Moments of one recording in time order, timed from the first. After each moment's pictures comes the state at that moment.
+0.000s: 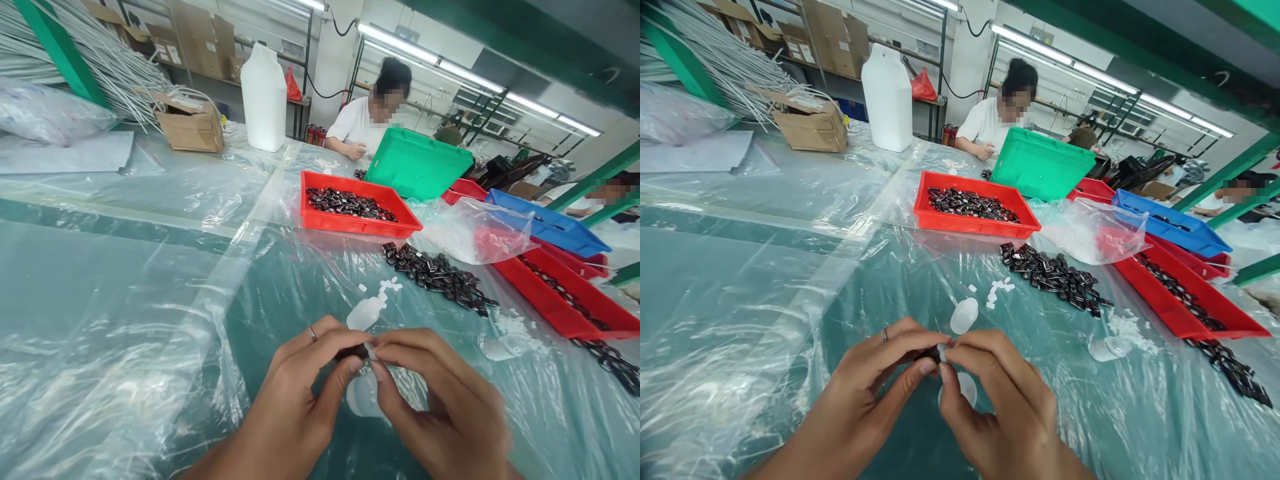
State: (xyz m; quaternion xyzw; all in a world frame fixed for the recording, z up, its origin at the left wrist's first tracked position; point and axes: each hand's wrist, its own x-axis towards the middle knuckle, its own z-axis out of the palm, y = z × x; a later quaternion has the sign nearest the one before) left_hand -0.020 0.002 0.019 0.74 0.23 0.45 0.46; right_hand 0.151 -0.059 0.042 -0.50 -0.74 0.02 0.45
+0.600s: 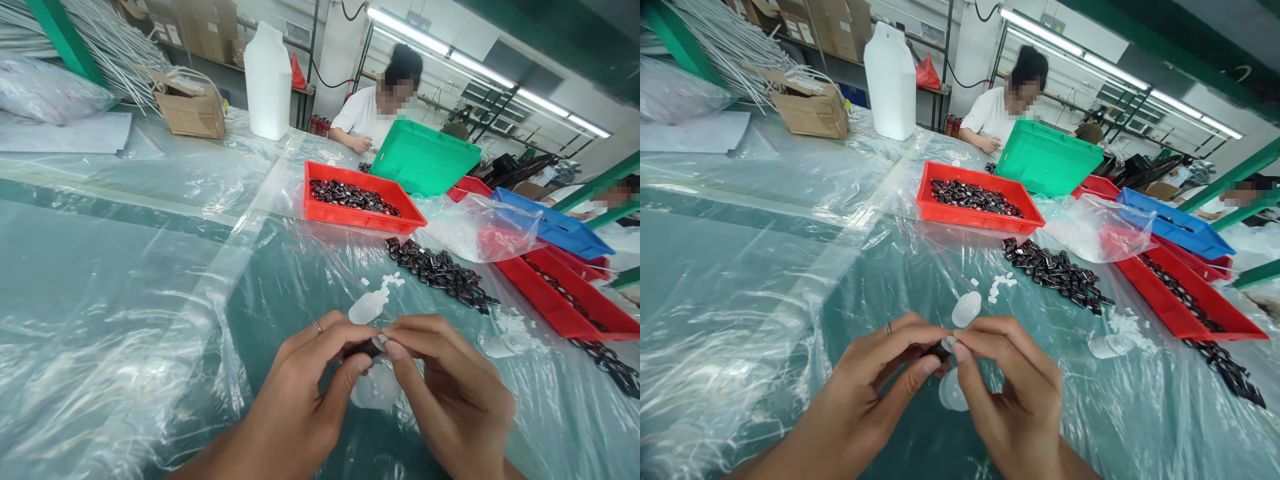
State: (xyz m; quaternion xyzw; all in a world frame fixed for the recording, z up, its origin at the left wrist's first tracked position) left_hand -0.021 -0.002 0.021 0.72 0.24 0.43 0.49; right_hand 0.151 -0.054 0.039 -0.49 -0.71 0.06 0.51
